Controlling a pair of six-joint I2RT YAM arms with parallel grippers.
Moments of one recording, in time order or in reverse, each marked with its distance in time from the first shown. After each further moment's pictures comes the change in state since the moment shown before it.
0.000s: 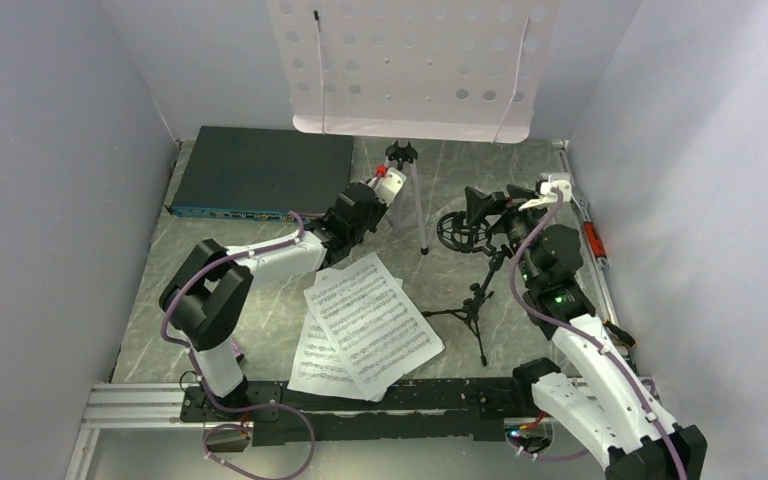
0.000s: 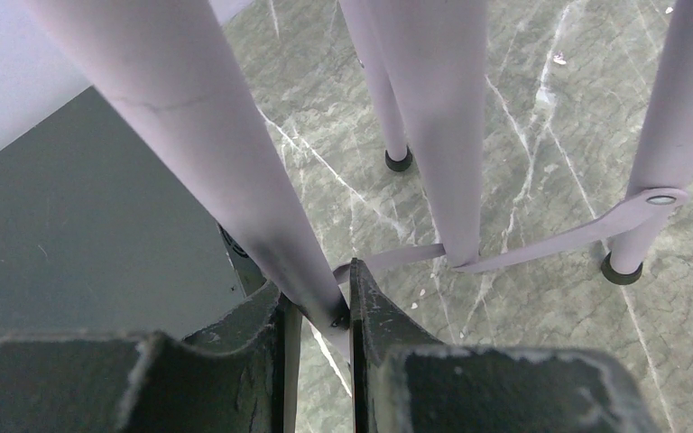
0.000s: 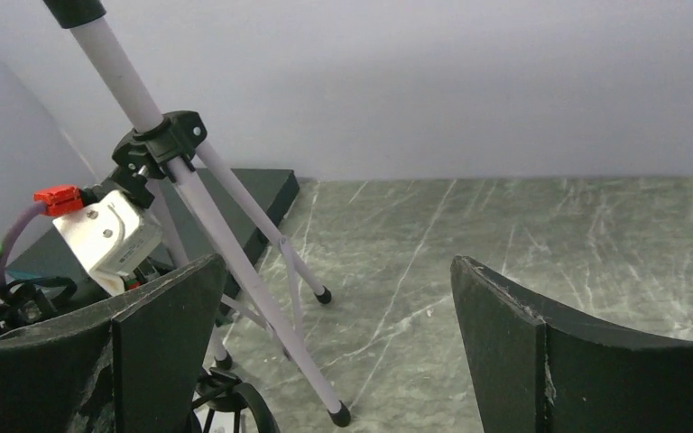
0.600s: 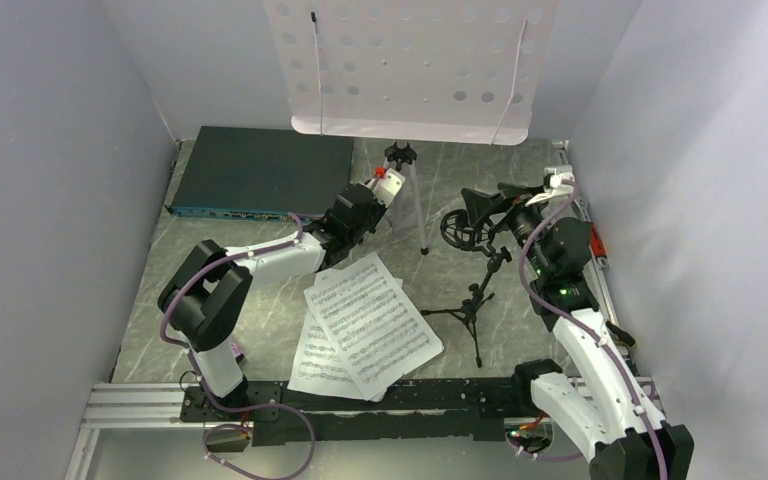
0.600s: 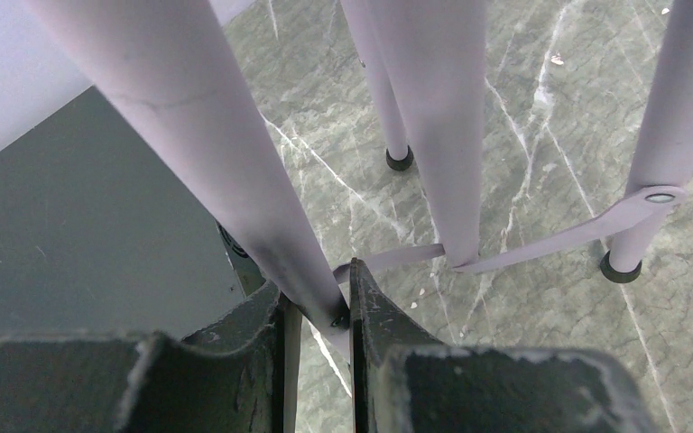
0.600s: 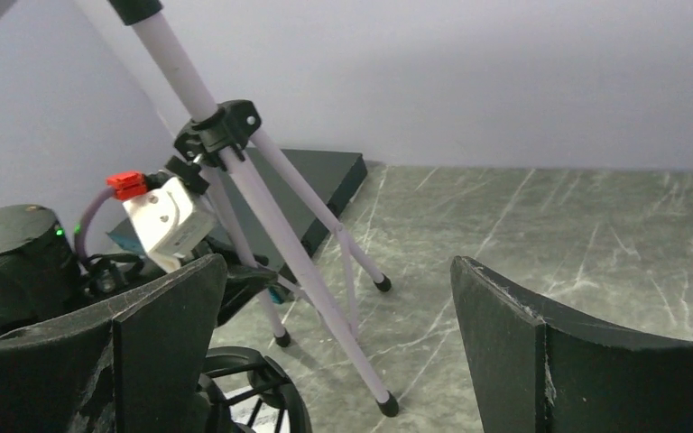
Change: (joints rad) left arm -0.001 -0.009 -0.024 0.028 0.008 0.002; right arm -0.173 0.060 0.002 0.055 -0.346 0.149
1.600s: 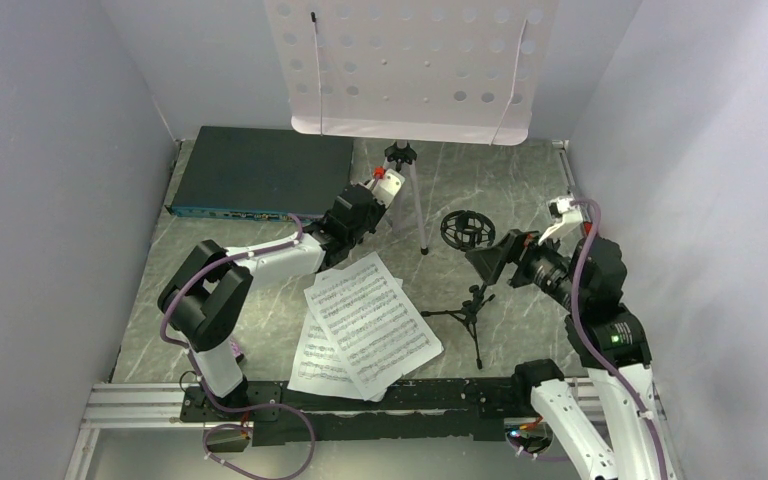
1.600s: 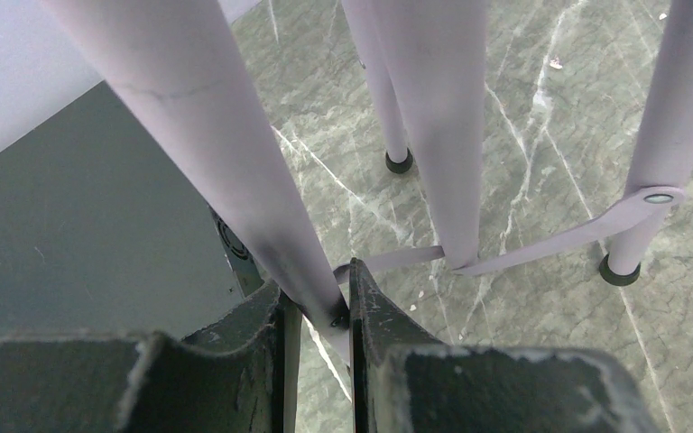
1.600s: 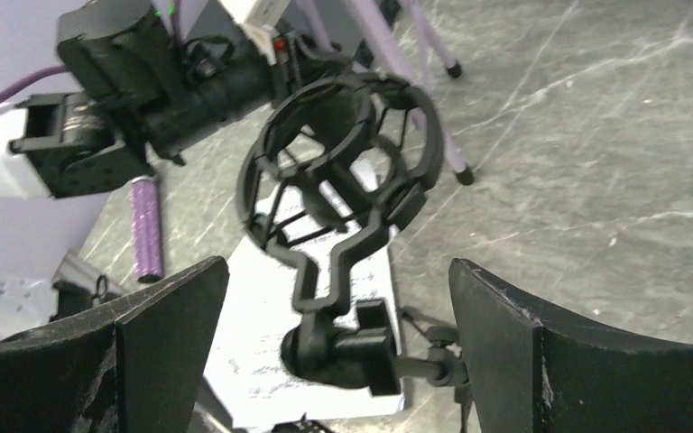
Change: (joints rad) left arm -0.002 0.000 -0.008 0.014 0.003 -0.003; right arm 0.000 -0.245 0.280 -0.950 -0.149 0.035
